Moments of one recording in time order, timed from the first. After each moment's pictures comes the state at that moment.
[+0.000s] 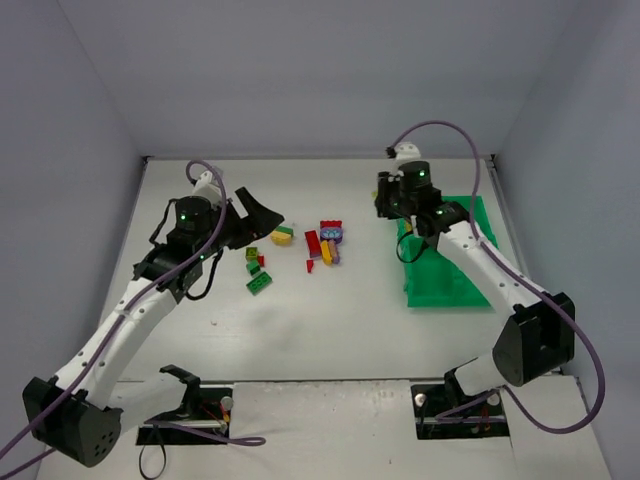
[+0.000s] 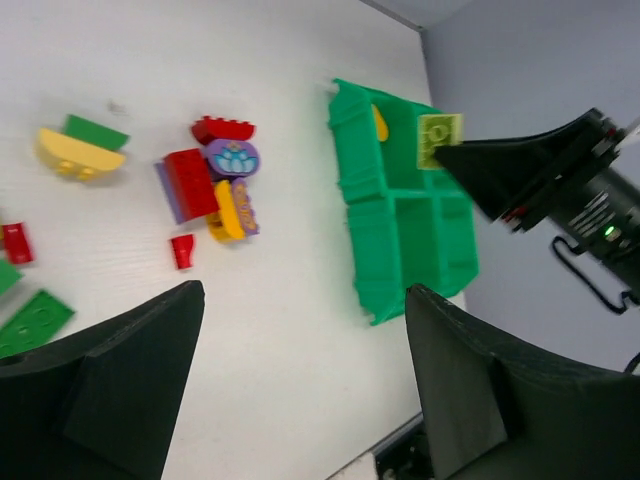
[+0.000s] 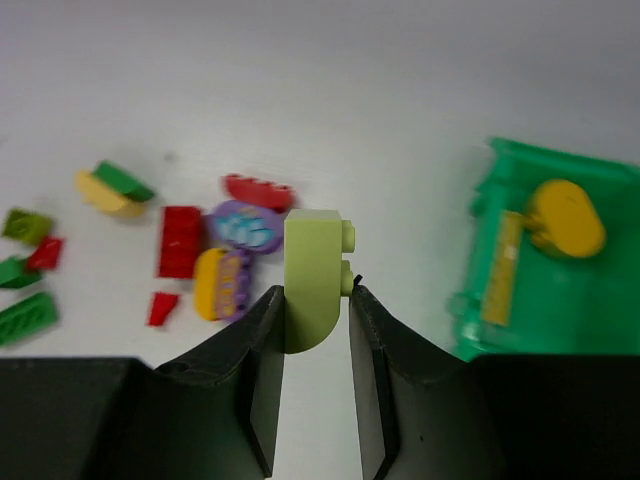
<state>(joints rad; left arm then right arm) -0.40 1.08 1.01 -0.27 0.20 -0.79 0.45 1.45 1.22 -0.30 0.06 0.16</state>
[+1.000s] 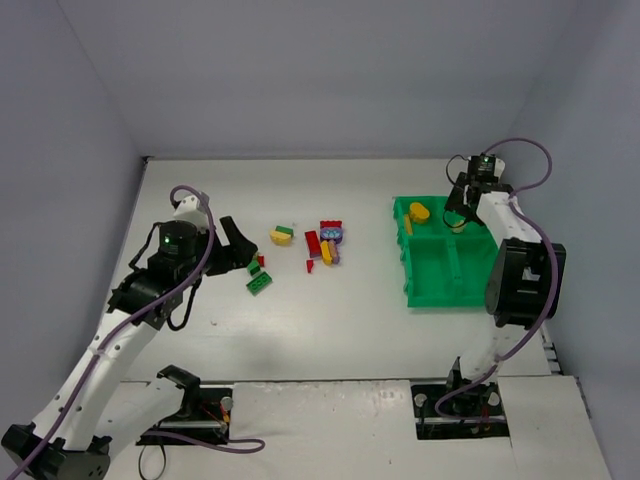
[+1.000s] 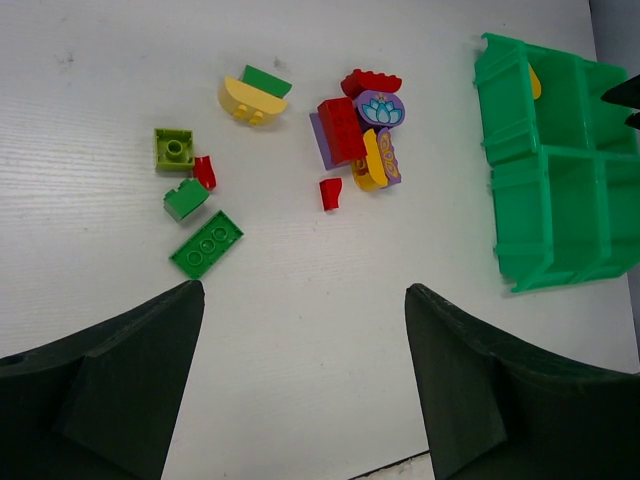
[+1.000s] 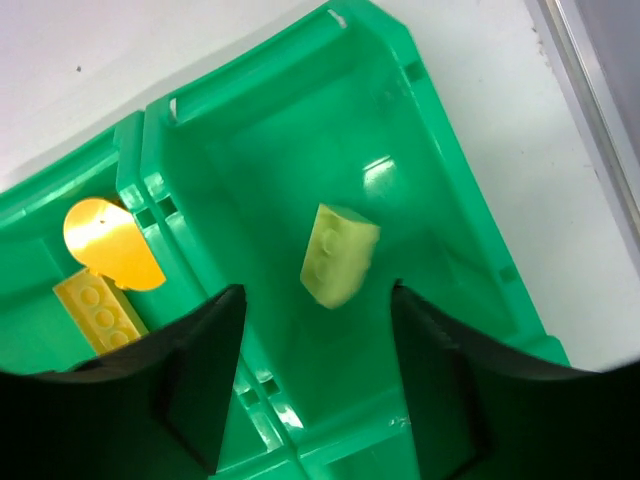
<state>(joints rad) -0.40 0.86 0.97 -0.60 -0.01 -0.56 -0.11 1.81 1.36 -0.43 0.20 0.30</state>
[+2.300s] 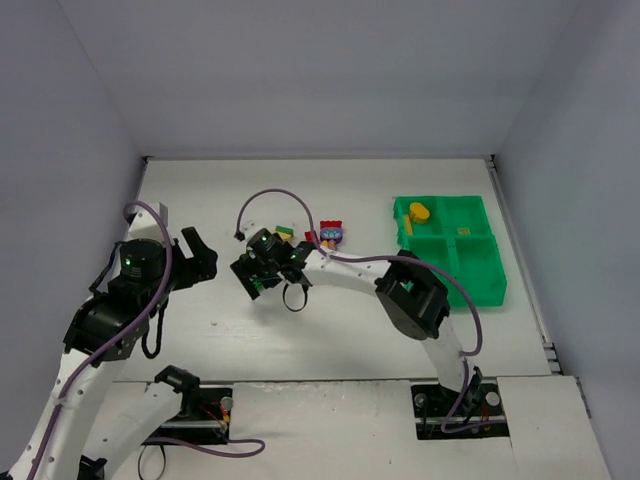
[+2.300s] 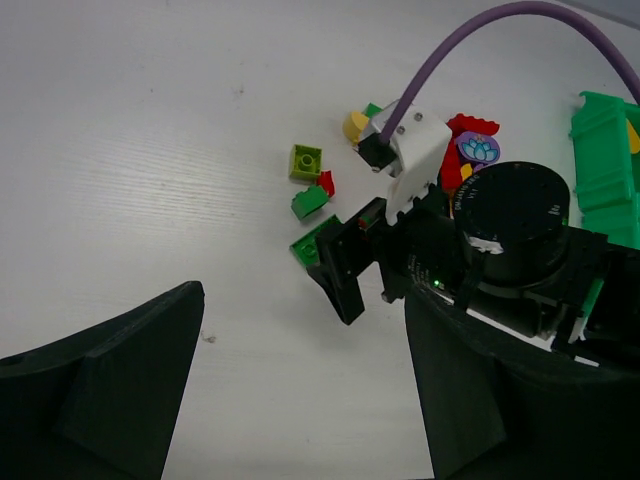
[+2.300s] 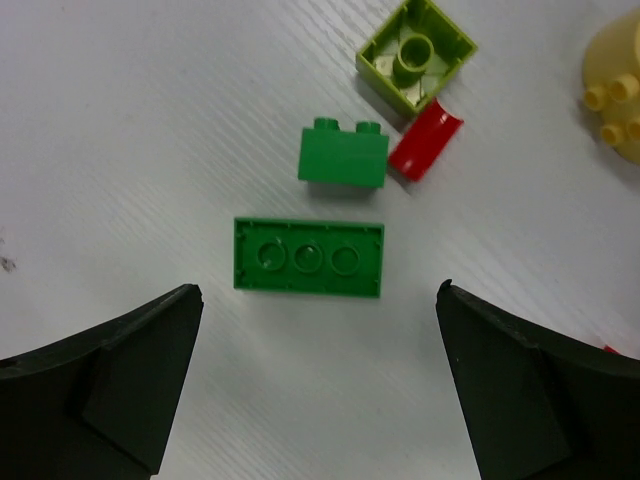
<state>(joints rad) -0.38 0.73 1.09 -0.88 -0.25 -0.48 0.99 2.11 1.55 -0.29 0.07 0.22</state>
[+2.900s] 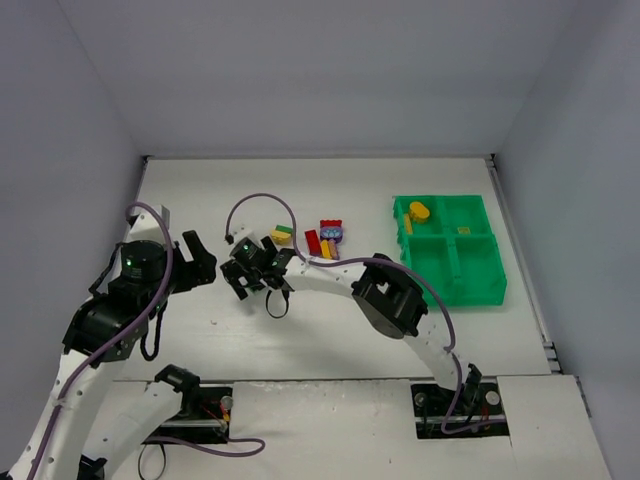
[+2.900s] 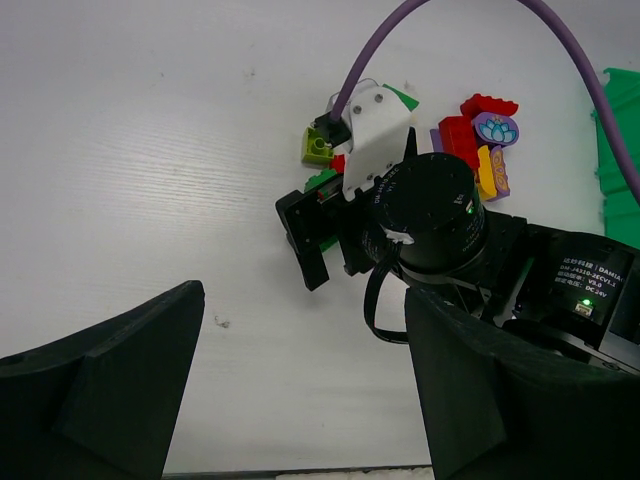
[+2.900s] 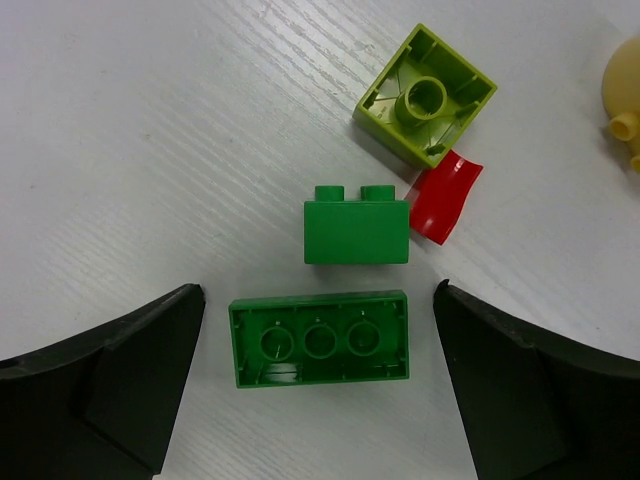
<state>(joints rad) -0.38 0.71 1.09 -0.93 -0.25 -0.47 1.05 2.30 1.74 -0.30 0.24 0.29</state>
